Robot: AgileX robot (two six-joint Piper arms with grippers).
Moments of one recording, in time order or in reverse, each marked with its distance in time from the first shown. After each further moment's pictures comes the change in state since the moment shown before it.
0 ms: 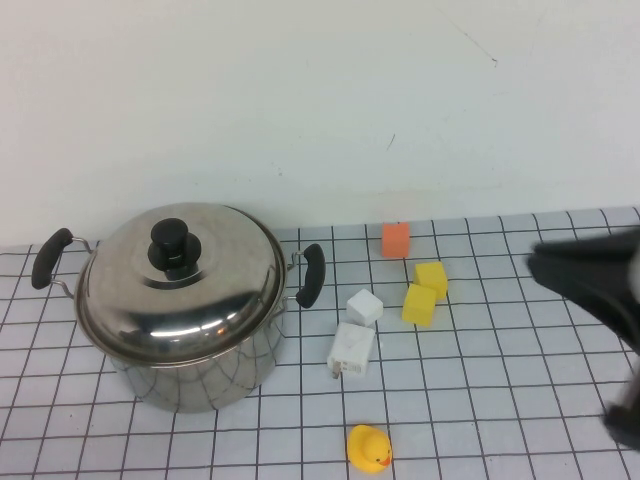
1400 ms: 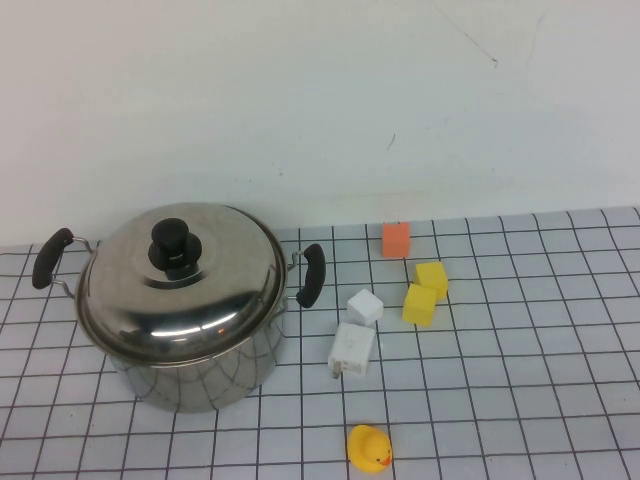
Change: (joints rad) right arm -1.002 -0.908 0.815 0.311 -0.095 -0.185; left arm 0.000 0.000 0.000 0.000 0.000 0.004
